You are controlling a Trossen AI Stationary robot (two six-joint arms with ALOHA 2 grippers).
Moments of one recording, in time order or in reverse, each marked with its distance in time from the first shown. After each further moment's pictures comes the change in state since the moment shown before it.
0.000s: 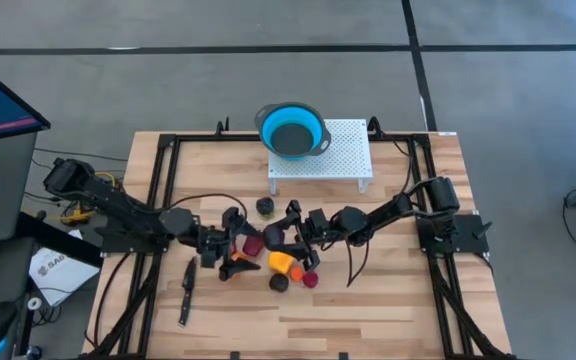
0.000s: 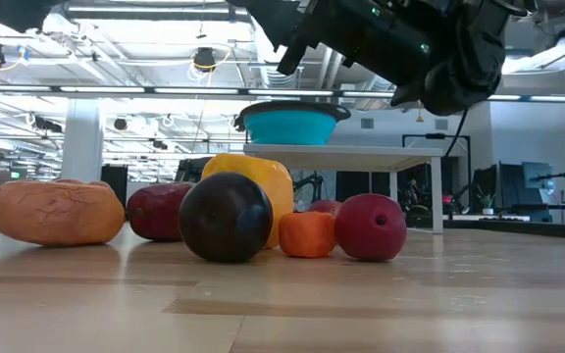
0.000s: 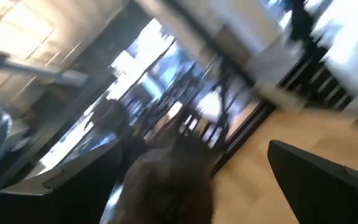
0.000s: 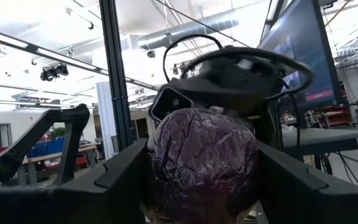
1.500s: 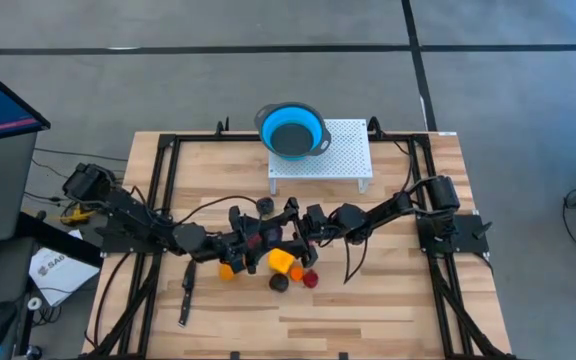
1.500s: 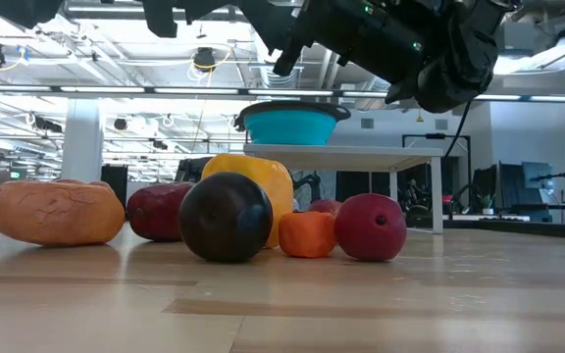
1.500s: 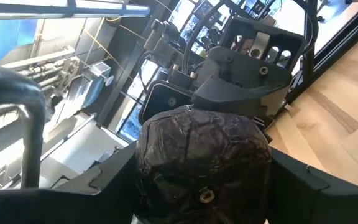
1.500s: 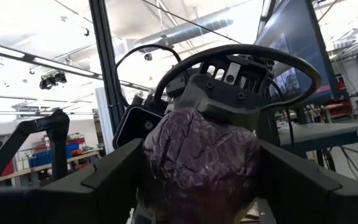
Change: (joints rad) left arm -0.106 0.228 0.113 0.172 -0.501 0.205; right arm -0.026 -0.002 0.019 -0.030 -0.004 0.054
